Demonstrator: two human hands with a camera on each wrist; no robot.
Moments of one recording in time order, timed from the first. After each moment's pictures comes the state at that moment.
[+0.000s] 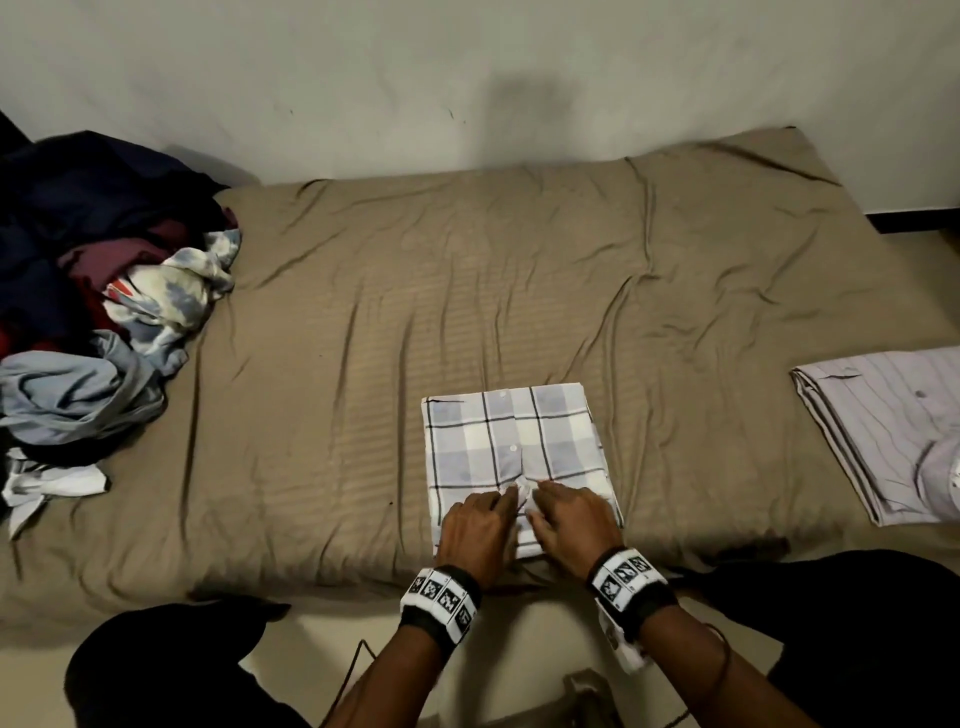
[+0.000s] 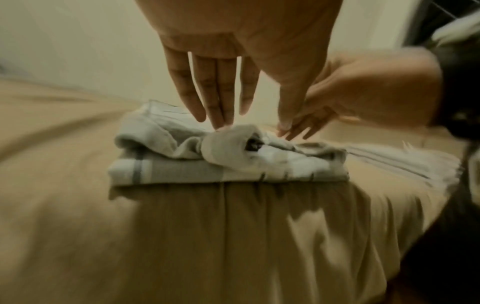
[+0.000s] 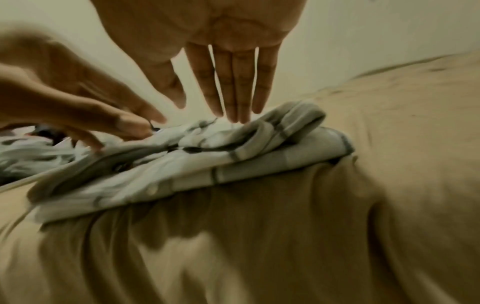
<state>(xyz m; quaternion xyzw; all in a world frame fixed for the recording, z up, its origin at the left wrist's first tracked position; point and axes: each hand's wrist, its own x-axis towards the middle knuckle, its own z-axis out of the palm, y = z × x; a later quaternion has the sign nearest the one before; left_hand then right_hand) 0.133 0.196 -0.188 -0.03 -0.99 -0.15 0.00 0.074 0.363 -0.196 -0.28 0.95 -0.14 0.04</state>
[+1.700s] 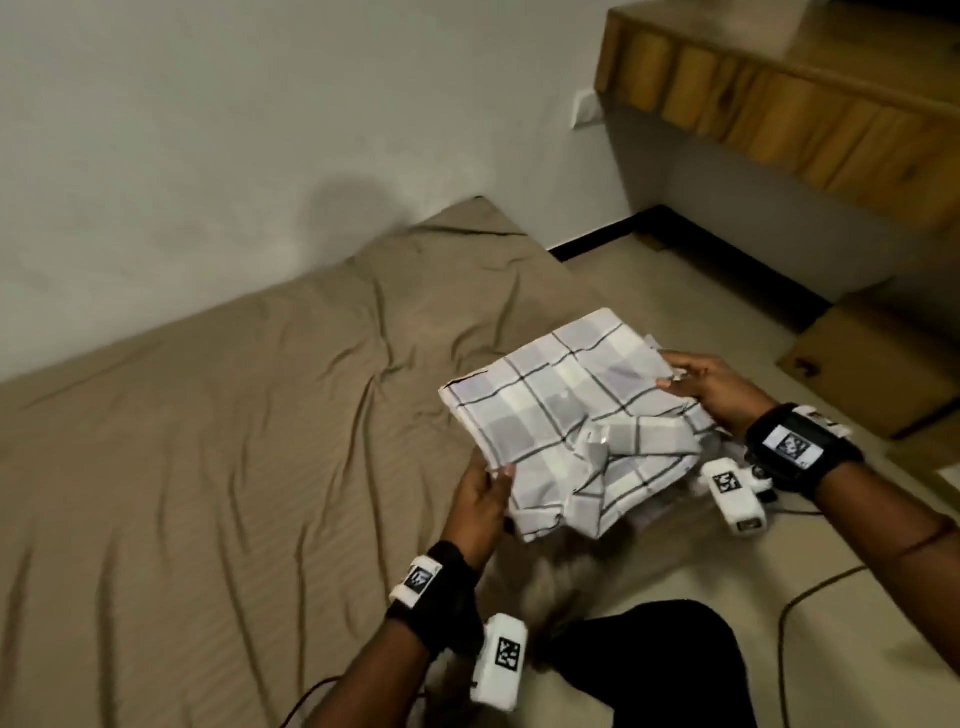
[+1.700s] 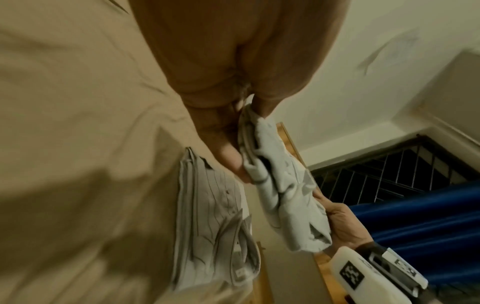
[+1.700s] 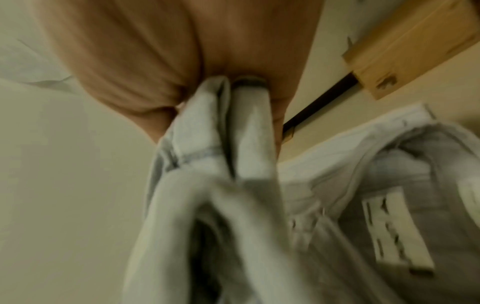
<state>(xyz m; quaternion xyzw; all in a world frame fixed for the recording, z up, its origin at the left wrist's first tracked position) -0.065 0.488 -0.100 -0.01 -0.66 -0.73 -0.19 -0.098 0.800 -0.007 0.14 0.73 -0.67 0.03</state>
